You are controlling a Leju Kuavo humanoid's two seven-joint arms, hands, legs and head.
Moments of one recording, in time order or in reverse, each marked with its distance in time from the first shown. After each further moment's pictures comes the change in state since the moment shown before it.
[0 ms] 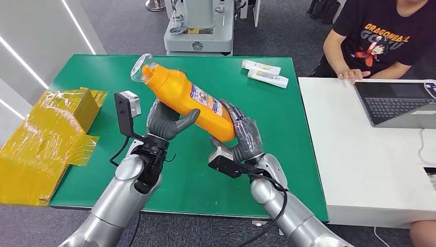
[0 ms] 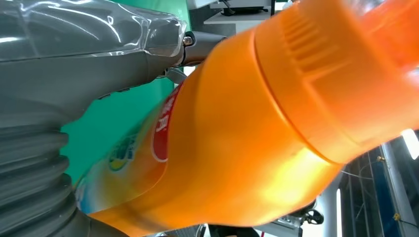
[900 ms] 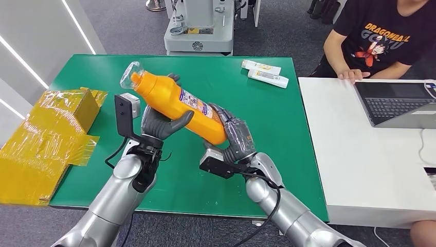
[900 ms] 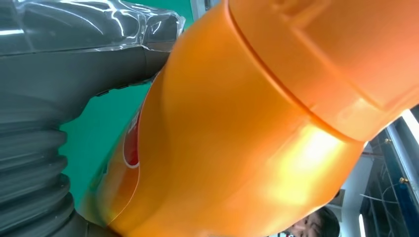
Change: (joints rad) left arm -0.012 0.037 0.000 0.057 -0.054 0.089 -0.036; right arm -0.049 0.010 0.092 0.072 -0.008 0.046 0.013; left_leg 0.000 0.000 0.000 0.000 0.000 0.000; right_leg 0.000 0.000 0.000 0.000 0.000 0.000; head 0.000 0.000
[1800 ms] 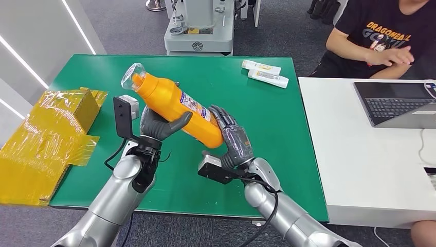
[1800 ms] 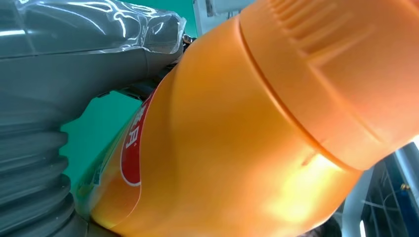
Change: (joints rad) left arm 0.002 0.004 0.010 0.023 0.009 0.001 -0.027; right arm 0.011 0.000 0.028 0.035 -0.025 -0.081 0.013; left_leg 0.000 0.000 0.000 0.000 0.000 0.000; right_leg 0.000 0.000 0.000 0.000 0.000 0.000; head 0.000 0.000
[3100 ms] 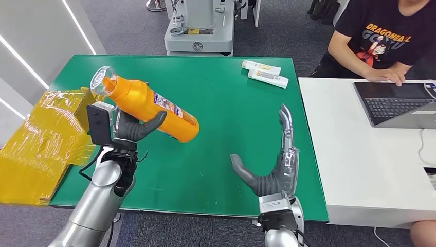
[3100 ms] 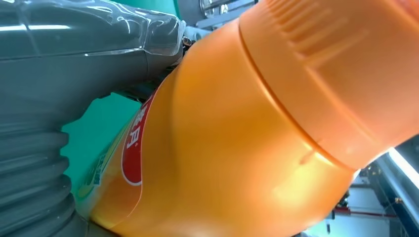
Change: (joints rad) left arm 0.087 0.075 0.123 -0.124 -0.191 0.059 0.030; right arm 0.450 -0.063 -0.156 -0.818 -0.112 -0.176 0.004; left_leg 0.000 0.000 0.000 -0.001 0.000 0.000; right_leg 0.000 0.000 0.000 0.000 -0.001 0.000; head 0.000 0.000
